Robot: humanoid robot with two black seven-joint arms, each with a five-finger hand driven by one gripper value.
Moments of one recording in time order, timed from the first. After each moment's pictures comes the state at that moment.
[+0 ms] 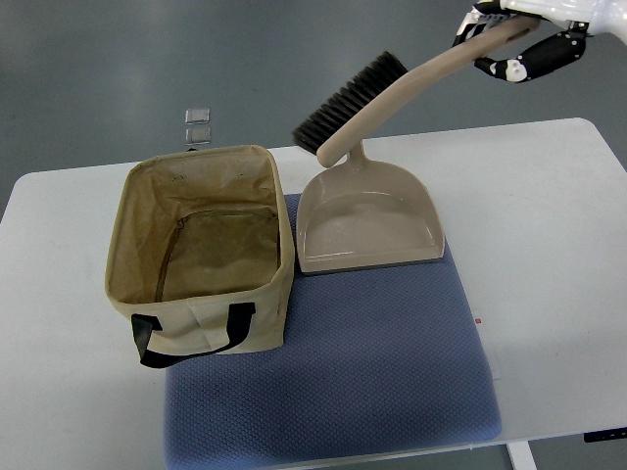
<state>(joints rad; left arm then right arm) 0.00 0.00 -0.21 -0.16 -0.06 -0.02 -0.04 1.30 -0.86 0.32 1.19 -1.30 0.27 0.44</state>
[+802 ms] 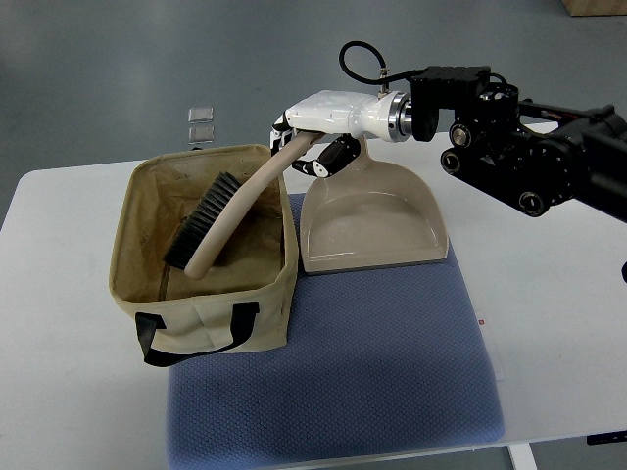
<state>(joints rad) 0.00 0.00 -0.21 -0.16 -0.06 -0.02 -0.04 1.22 -0.22 0.28 0.87 -1.62 0.18 0.36</state>
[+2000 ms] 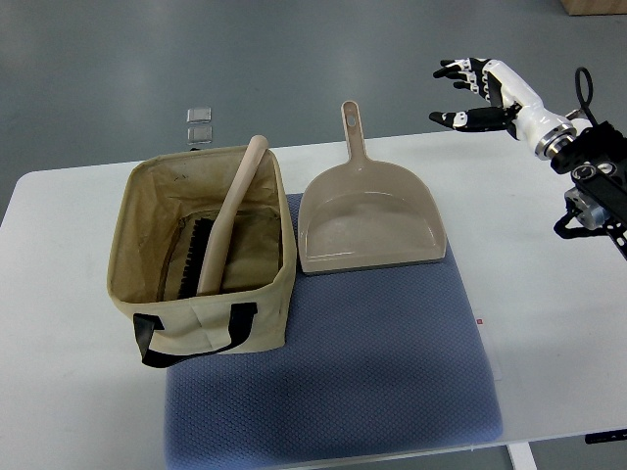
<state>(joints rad) 0.00 0.00 -0.21 -0.16 -0.06 -0.02 -0.04 0.77 -0.35 0.85 0.71 -0.89 0.09 0.38</state>
